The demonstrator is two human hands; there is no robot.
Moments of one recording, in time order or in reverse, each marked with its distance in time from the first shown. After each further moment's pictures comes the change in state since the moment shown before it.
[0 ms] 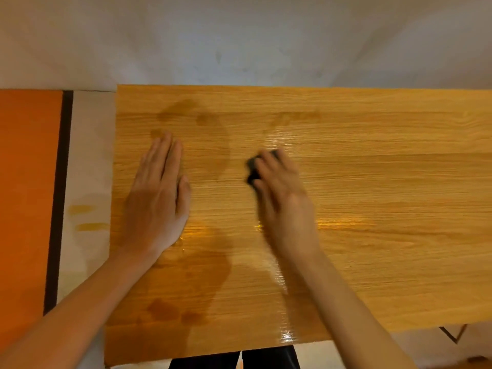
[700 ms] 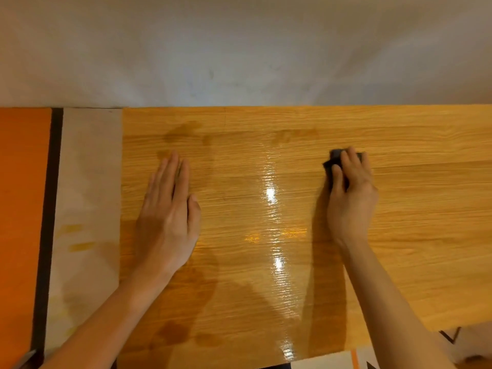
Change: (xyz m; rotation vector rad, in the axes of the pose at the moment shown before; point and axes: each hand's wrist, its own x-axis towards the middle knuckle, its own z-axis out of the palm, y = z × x) left_hand 0.001 -0.001 0.003 -0.067 0.020 -0.004; right_hand 0.028 0.051 -0.040 -0.042 0.311 0.461
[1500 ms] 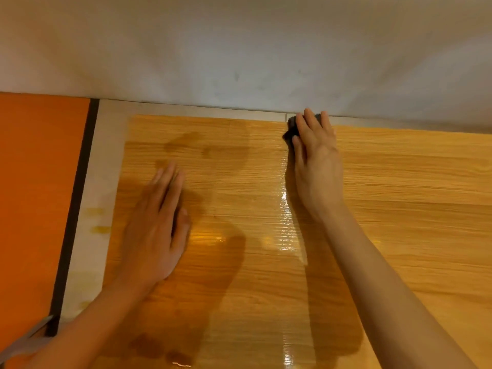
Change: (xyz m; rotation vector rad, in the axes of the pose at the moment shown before) left_hand 0.002 0.007 -0.011 0.033 -0.102 -0.069; right_hand 0.074 -0.045 0.050 -0.021 -0.278 -0.383
